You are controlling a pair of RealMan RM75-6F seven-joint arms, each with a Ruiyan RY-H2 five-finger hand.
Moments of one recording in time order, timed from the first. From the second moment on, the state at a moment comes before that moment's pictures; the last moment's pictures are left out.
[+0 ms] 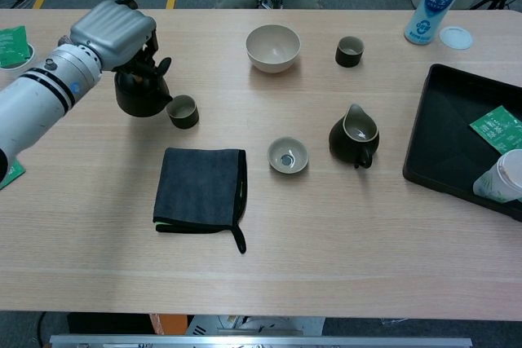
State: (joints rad) left arm -0.82 -1.53 -0.14 -1.48 0.92 1.07 0.77; right arm -0.02 -1.12 0.12 -1.40 -1.49 1.63 0.31
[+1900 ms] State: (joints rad) left arm -0.80 -1.72 -0.17 -1.25 1.06 1.13 0.73; right arm -0.03 -1.13 0.12 -1.36 -1.48 1.62 0.34
